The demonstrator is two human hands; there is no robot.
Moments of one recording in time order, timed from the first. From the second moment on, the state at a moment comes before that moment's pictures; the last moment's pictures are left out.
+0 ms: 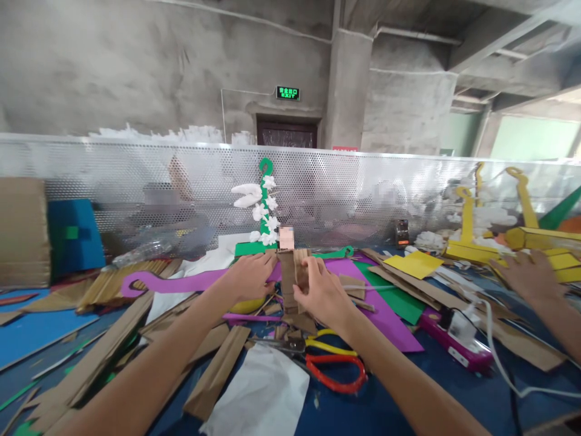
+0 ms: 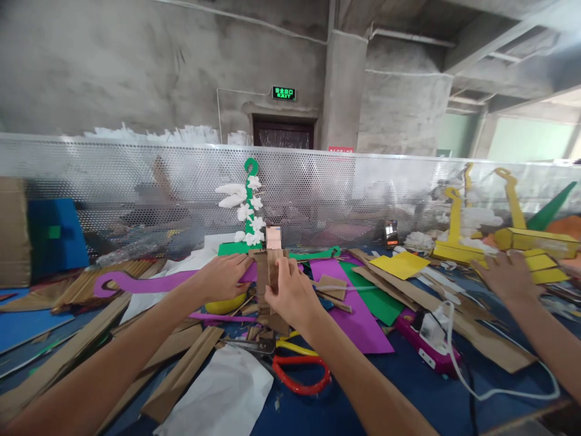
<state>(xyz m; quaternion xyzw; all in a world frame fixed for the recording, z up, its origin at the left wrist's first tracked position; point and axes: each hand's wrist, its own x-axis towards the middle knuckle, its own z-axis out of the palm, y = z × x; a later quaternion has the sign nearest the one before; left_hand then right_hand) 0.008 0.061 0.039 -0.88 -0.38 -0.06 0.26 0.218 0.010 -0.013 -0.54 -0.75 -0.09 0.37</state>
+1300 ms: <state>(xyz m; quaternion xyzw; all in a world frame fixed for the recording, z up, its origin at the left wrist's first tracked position) -0.052 0.098 0.050 -0.91 -0.40 -0.02 0.05 0.275 0.144 0.004 -0.52 -0.83 0.00 0.20</state>
